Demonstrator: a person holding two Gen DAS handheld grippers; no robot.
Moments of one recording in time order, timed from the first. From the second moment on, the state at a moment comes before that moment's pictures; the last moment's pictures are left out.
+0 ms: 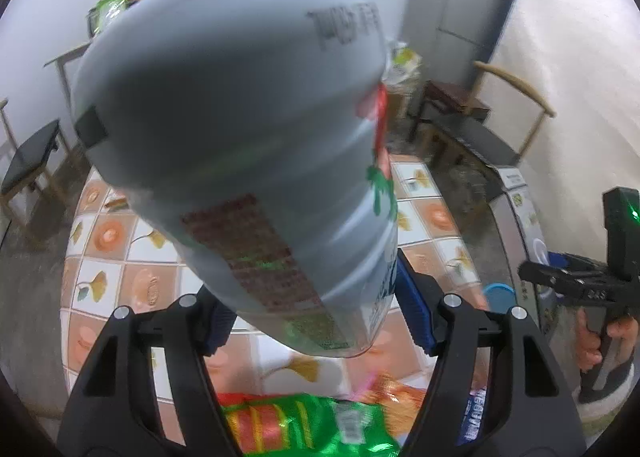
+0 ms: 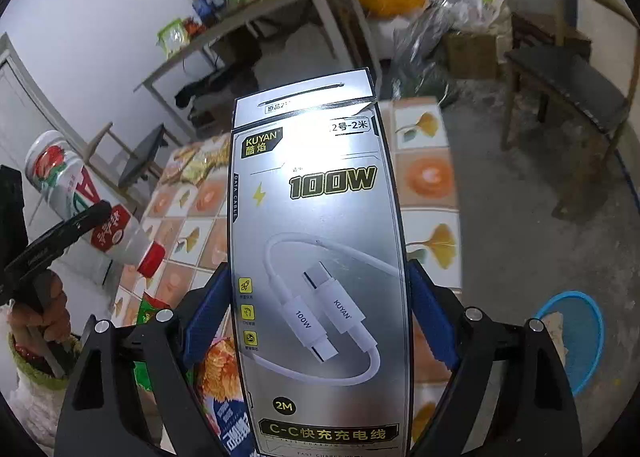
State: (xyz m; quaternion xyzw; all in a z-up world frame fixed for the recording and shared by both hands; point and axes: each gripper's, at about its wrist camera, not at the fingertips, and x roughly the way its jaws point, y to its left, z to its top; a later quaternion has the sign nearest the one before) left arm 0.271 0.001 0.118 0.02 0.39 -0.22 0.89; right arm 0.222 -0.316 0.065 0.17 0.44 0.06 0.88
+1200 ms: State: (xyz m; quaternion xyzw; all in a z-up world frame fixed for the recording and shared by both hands) left arm 0.117 -0.398 -0.048 0.18 0.56 -0.46 0.67; right arm -0.111 -0.572 -0.093 0.49 0.38 -0.18 0.76
